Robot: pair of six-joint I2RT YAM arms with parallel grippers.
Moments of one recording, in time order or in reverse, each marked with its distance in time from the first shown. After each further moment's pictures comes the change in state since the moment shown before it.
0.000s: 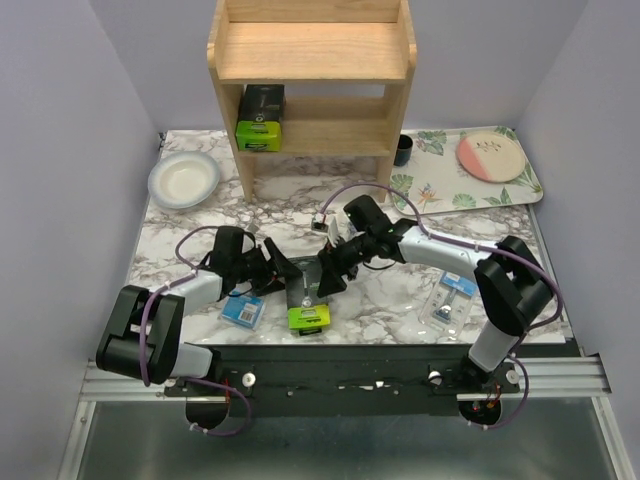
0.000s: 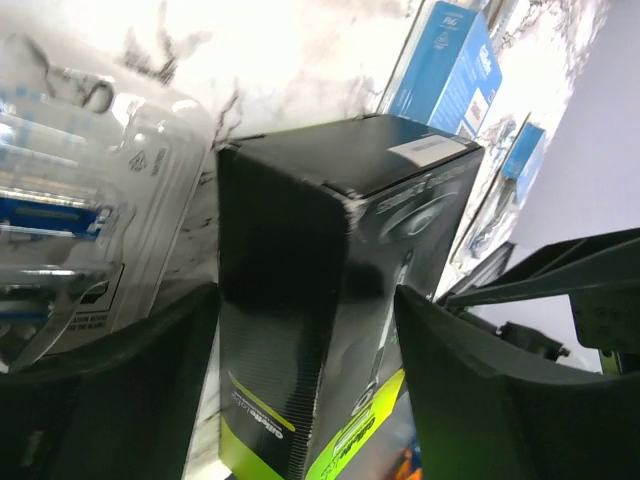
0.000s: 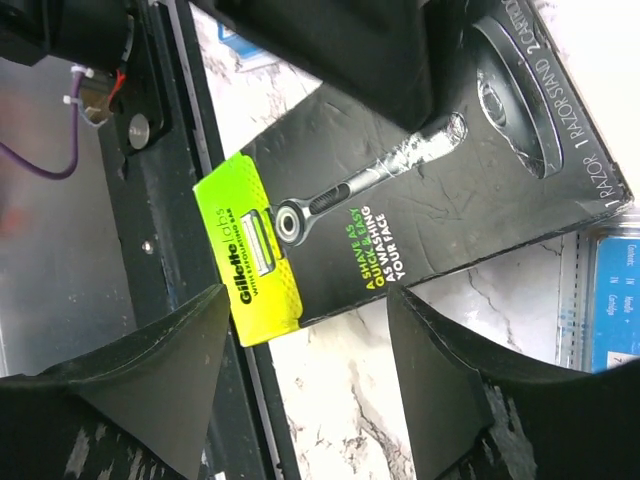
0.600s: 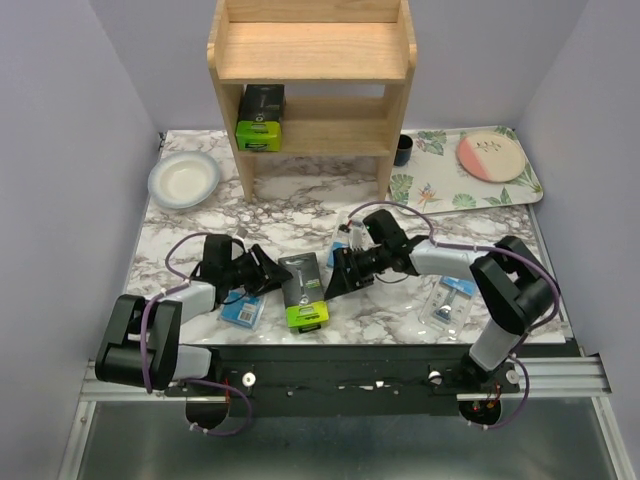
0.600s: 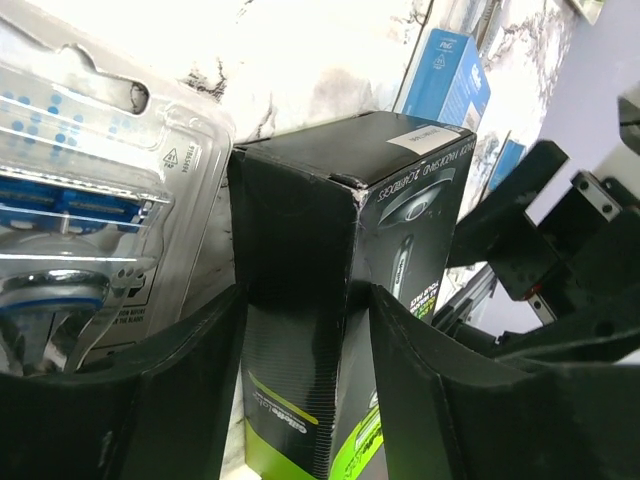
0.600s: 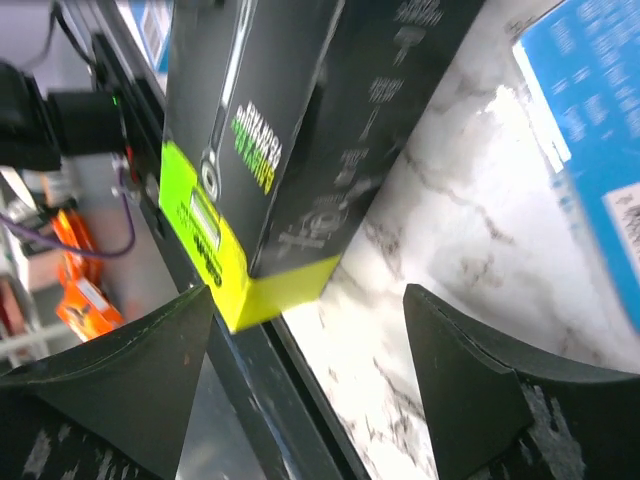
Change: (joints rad) left arm 0.090 -0.045 -0.123 0.113 0.026 0.022; right arm -0.082 -0.026 -0.238 0.224 0.021 0.422
